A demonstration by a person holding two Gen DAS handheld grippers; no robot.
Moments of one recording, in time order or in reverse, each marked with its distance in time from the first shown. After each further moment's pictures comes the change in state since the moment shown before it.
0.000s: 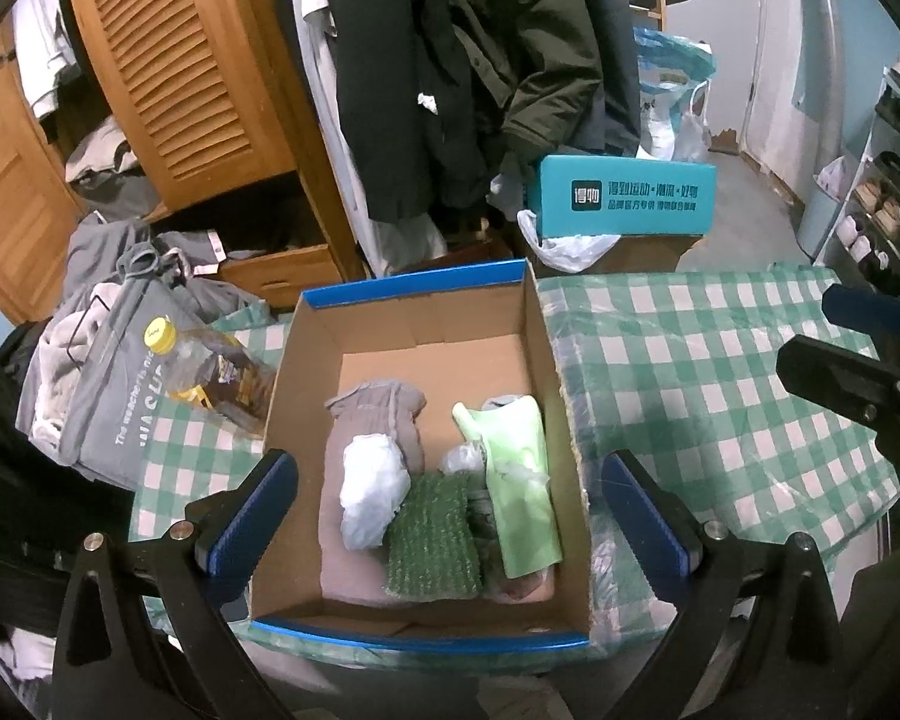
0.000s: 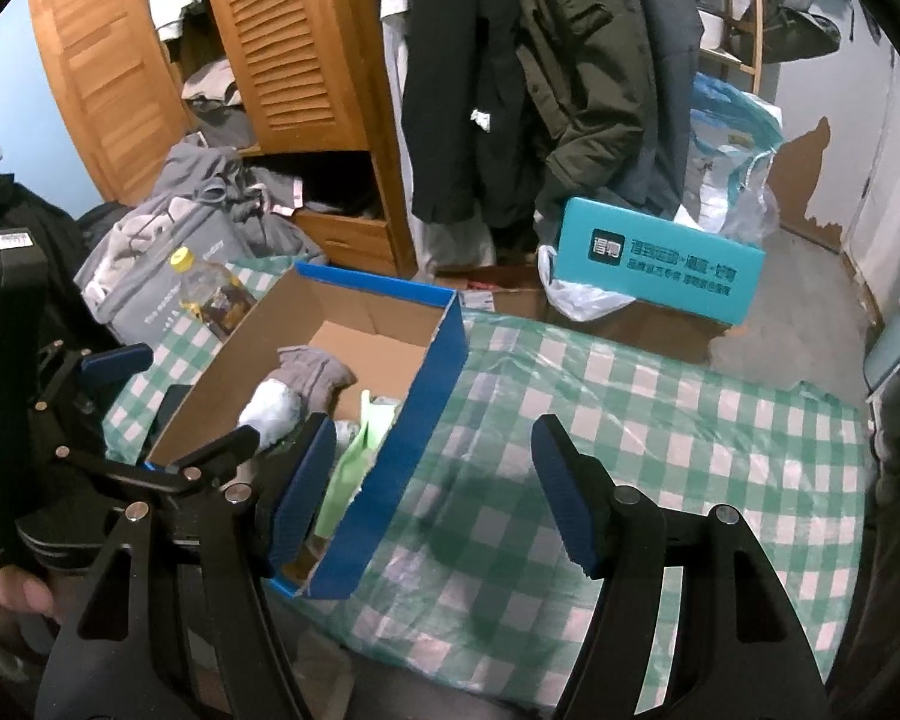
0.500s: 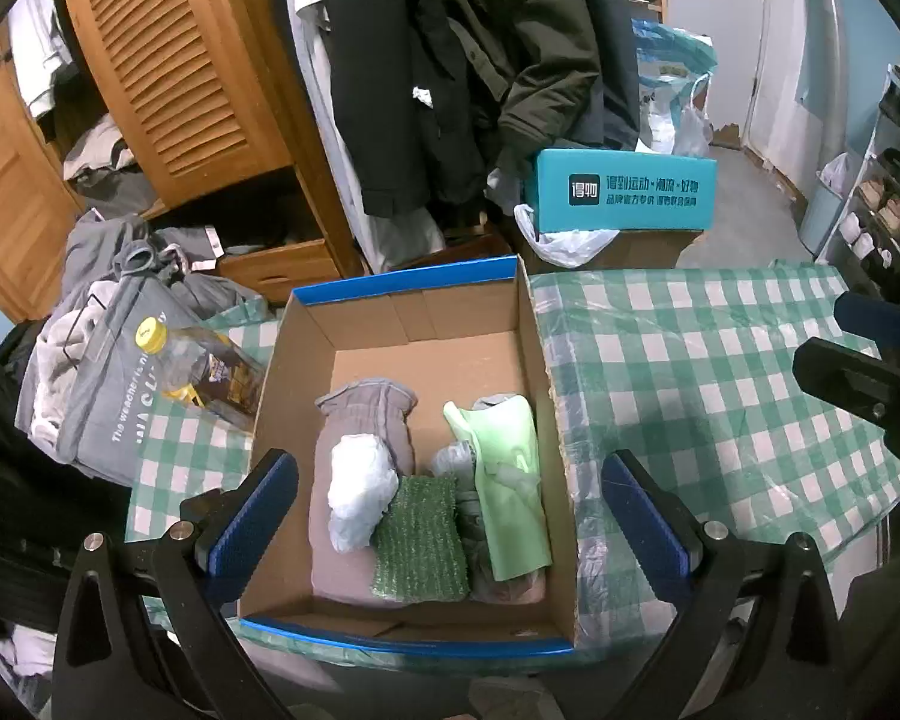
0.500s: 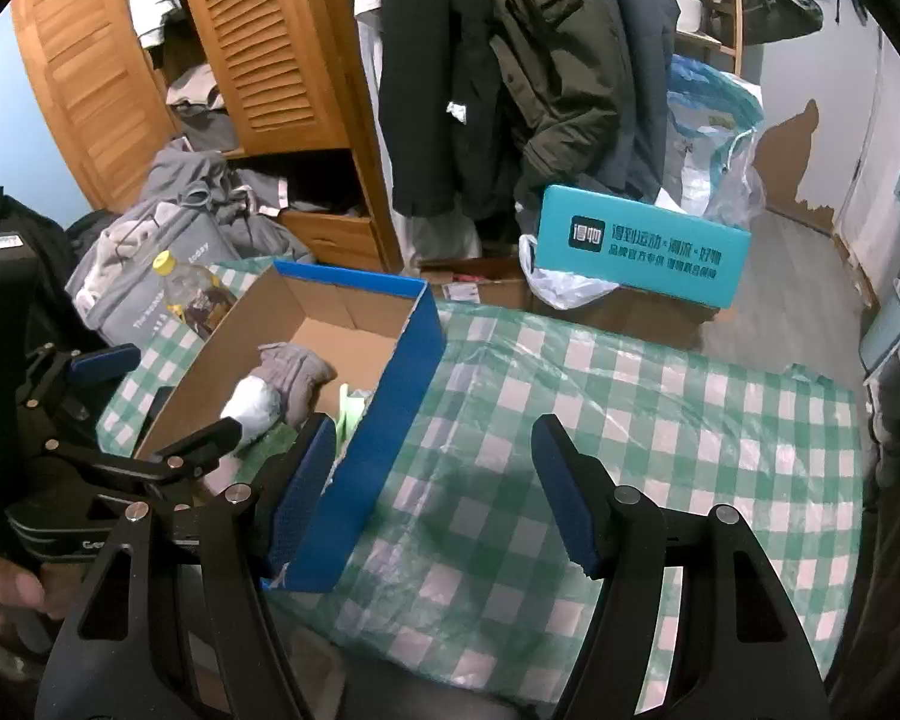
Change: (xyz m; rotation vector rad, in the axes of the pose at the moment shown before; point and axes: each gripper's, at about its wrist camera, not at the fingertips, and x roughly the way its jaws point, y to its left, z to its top) left arm 0.006 -0.008 0.003 -0.005 0.019 0.006; right arm -0.001 -0.019 -0.005 0.028 0.010 -0.012
